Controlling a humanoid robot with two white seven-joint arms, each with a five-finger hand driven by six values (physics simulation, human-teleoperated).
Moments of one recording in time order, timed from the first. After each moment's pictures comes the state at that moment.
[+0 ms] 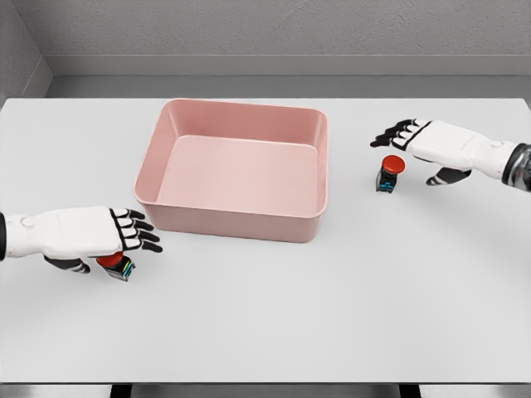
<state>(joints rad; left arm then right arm) -0.55 1.18 -0.86 -1.76 -0.43 -0.61 -0.35 -0.62 -0.81 0.58 -1.30 0.52 -0.61 0.35</state>
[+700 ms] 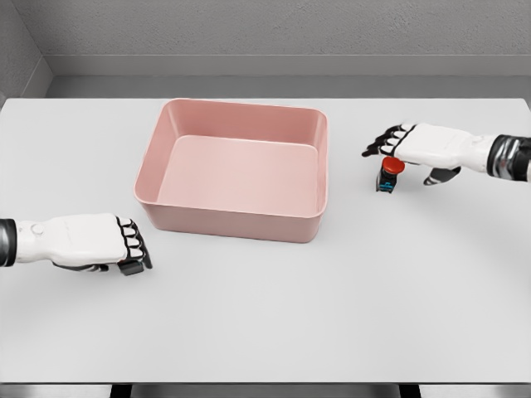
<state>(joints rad) -0.56 1.16 -0.88 -1.76 -0.49 -0.61 -0.35 -0.76 -0.81 0.77 -1.27 0.54 -0.61 0.40</state>
